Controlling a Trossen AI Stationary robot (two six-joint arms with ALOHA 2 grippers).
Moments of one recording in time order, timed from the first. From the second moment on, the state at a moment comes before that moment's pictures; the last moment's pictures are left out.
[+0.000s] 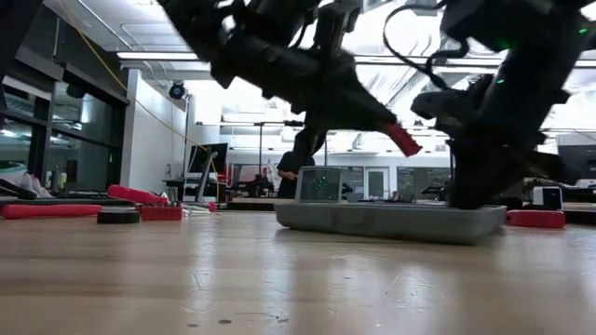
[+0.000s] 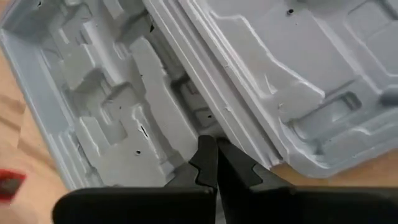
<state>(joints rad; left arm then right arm) -0.02 1.93 1.13 0.33 0.23 -0.70 0.33 1.56 0.74 -0.39 0.31 1.54</state>
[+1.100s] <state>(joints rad) 0.00 1.93 0.95 0.47 0.14 -0.81 0.30 1.43 0.63 -0.21 0.41 1.51</state>
